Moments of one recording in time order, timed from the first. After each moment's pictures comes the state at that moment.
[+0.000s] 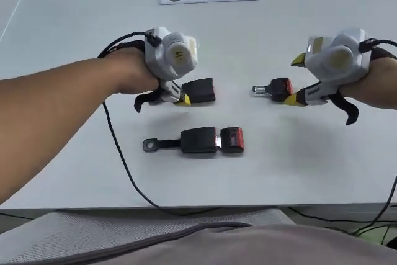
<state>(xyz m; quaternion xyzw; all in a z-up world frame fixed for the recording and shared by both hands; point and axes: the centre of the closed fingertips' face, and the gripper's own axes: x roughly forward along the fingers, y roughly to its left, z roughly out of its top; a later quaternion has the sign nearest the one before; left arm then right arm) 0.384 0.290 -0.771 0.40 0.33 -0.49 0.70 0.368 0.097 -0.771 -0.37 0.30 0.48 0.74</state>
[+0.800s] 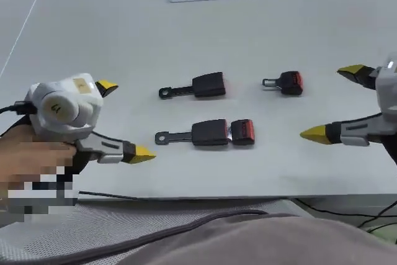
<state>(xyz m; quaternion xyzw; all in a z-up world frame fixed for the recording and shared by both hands) 0.258 0.400 -0.726 0.23 0.33 -0.41 0.82 0.275 0.087 -0.733 -0.20 0.28 0.43 0.84</state>
